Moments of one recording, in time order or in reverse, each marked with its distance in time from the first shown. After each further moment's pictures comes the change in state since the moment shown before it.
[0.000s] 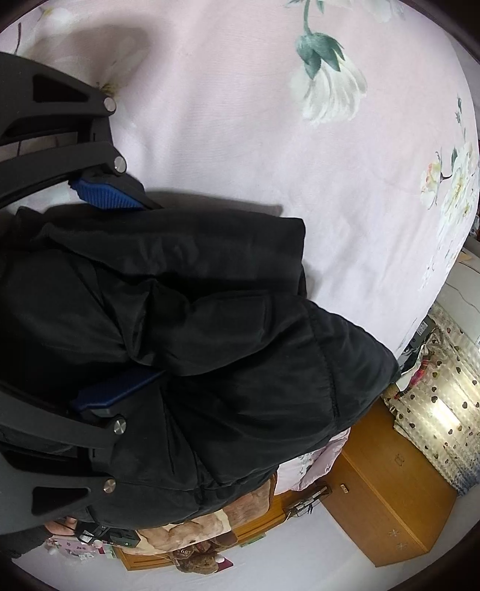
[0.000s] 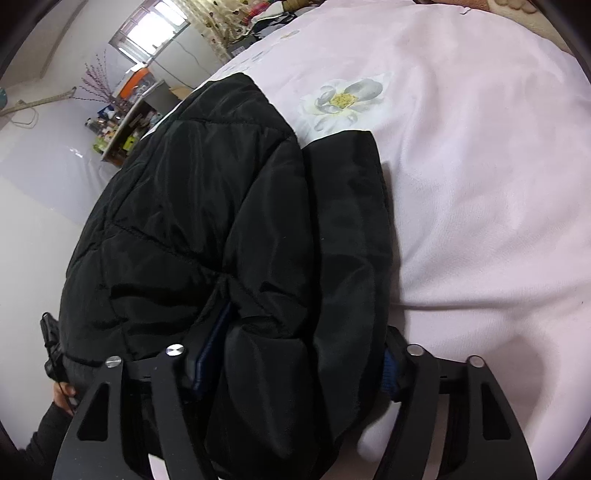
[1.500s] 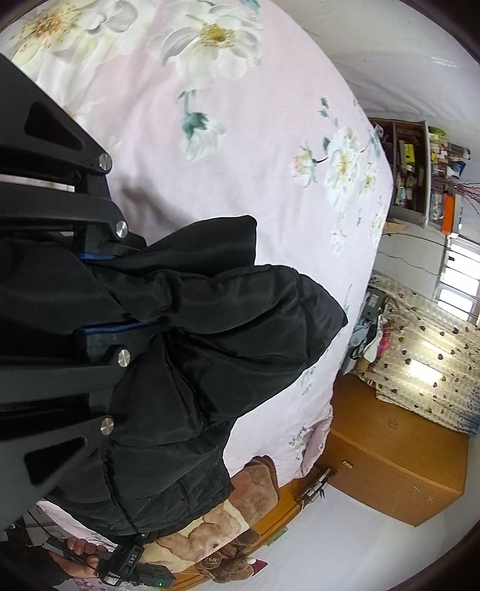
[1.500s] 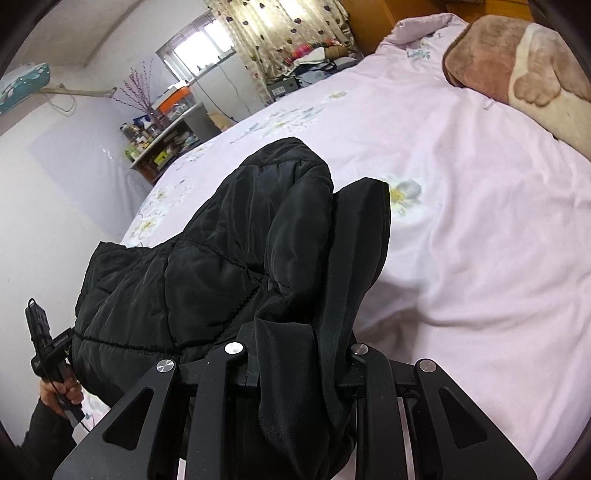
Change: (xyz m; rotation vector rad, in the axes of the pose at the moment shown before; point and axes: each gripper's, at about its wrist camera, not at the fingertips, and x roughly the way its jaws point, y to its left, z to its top) left arm -0.127 -0.082 0.012 0.210 -0.195 0.122; right arm -0.095 0.066 0.001 -0.147 -0.178 0.007
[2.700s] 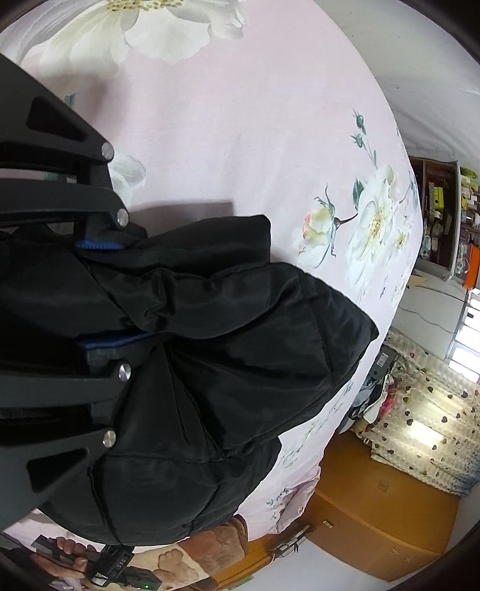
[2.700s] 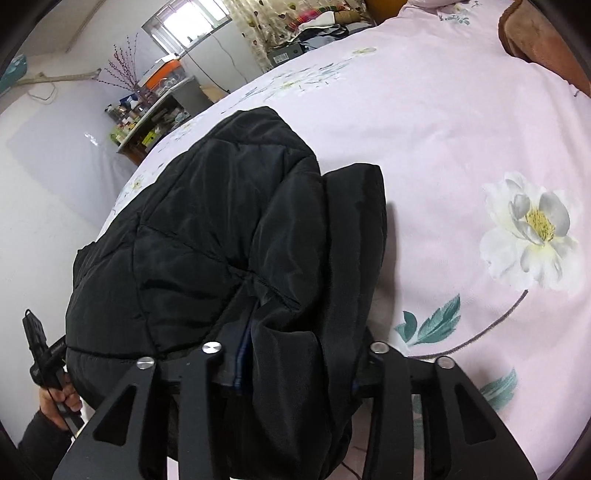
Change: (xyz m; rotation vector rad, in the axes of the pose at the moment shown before) left arm 0.120 0.117 0.050 -0.127 0.059 0.117; right arm 0.201 0.025 0.053 0.030 0.105 -0.002
